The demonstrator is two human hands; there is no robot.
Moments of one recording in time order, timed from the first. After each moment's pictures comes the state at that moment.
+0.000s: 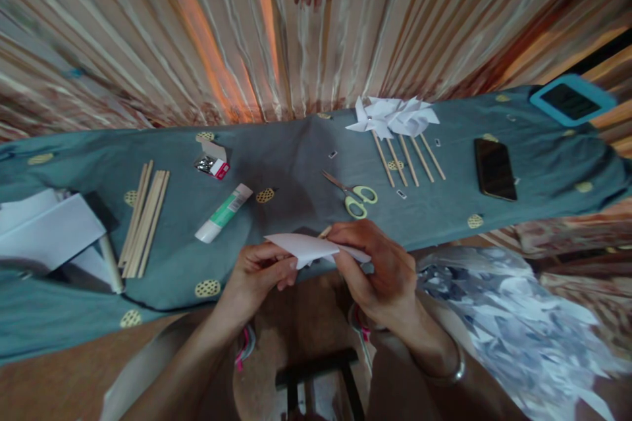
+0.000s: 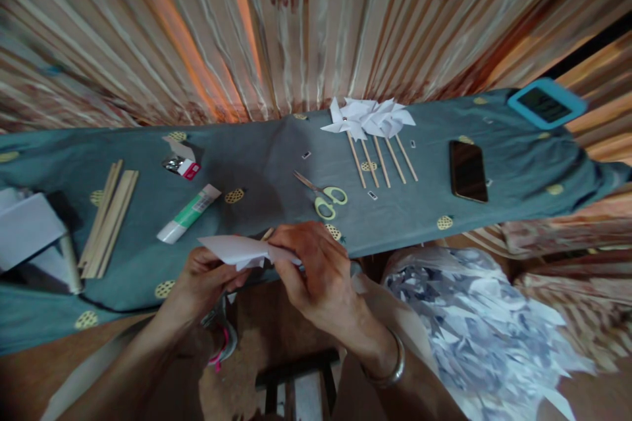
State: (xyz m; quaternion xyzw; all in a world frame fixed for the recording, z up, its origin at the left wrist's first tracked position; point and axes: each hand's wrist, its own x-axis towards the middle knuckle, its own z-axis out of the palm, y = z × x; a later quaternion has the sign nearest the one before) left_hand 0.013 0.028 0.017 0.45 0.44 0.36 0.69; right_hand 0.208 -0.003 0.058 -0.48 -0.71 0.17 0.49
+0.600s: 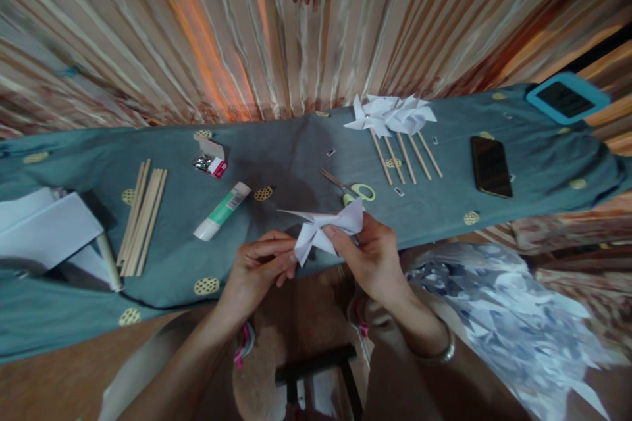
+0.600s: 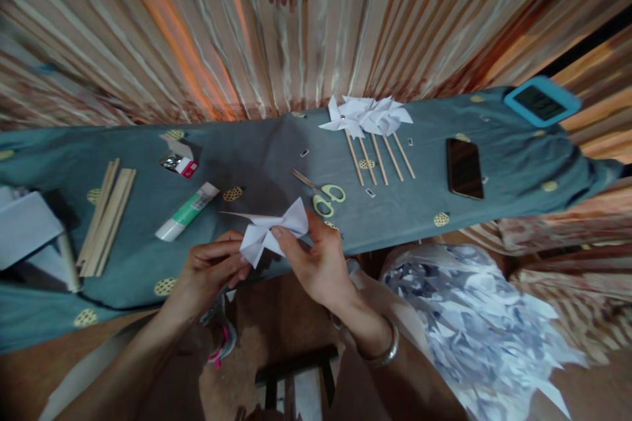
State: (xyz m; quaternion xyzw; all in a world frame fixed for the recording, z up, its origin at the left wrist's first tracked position) left_hand 0.020 0.030 0.022 0.44 0.43 0.39 0.68; right_hand 0.199 0.013 0.035 -0.54 -0.51 0.39 0.55
